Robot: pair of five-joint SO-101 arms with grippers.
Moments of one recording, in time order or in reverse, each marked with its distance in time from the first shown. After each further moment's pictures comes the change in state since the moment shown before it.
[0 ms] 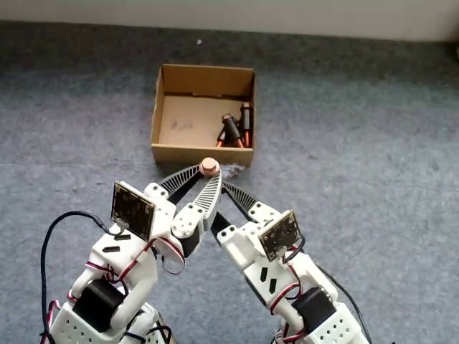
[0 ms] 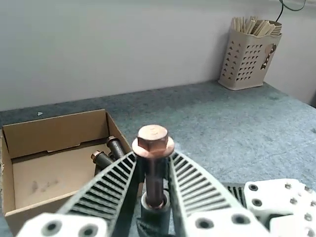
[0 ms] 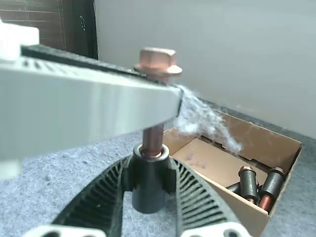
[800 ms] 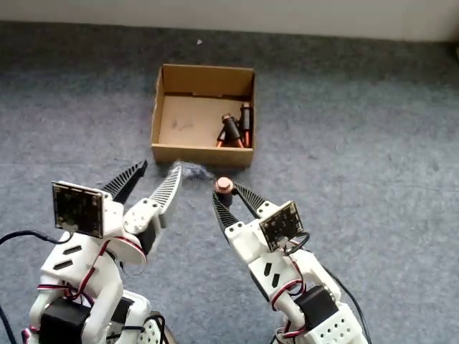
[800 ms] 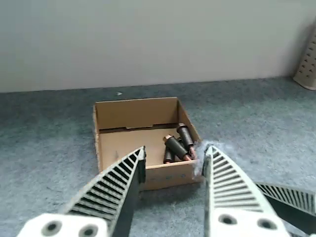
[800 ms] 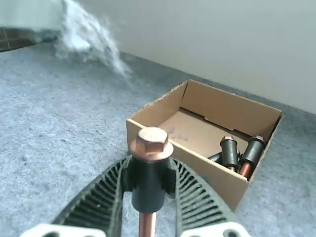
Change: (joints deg) left arm -16.9 -0.7 -15.2 22.3 -1.6; right arm 4.3 0.0 0.1 6.8 0.0
